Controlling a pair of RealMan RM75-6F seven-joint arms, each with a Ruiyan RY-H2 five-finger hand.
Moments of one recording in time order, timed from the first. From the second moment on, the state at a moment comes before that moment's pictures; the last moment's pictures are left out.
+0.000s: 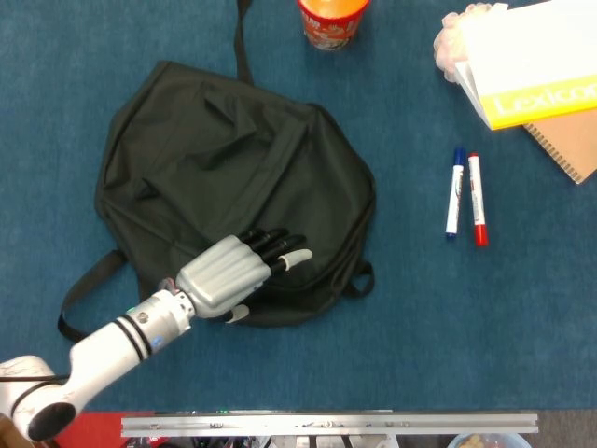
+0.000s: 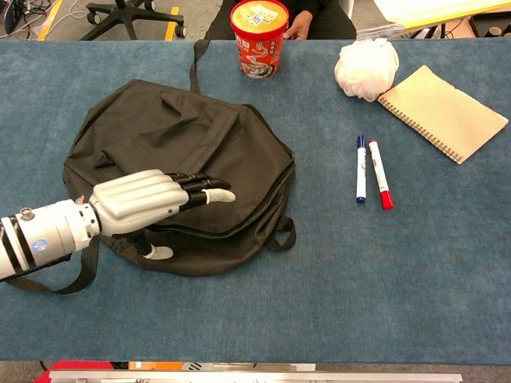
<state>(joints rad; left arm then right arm) -0.60 -1.39 0.00 -1.77 1.56 0.76 0.27 0.37 -1.34 0.21 -1.26 -1.55 1.63 -0.19</state>
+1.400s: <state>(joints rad) -0.63 -1.72 -0.14 -1.58 1.18 0.93 0.17 0.34 -1.32 0.24 -1.27 -1.54 1.65 -0.12</state>
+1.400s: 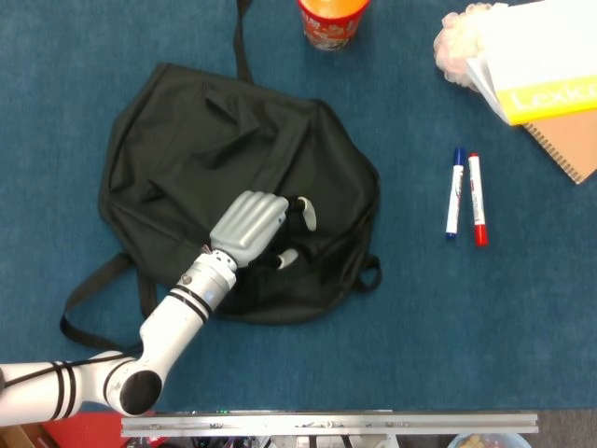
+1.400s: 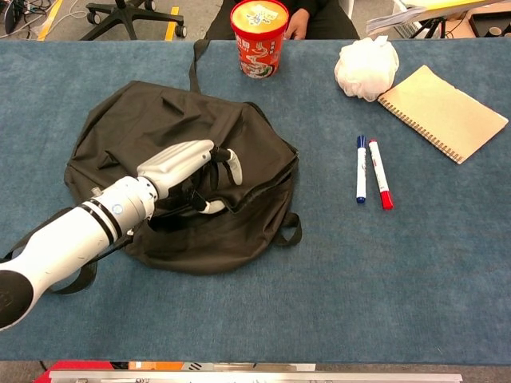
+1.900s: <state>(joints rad) -0.60 -1.70 -0.20 -1.57 1.18 0.98 -0.01 0.34 -1.31 0.24 -1.30 -1.55 1.65 -0.10</state>
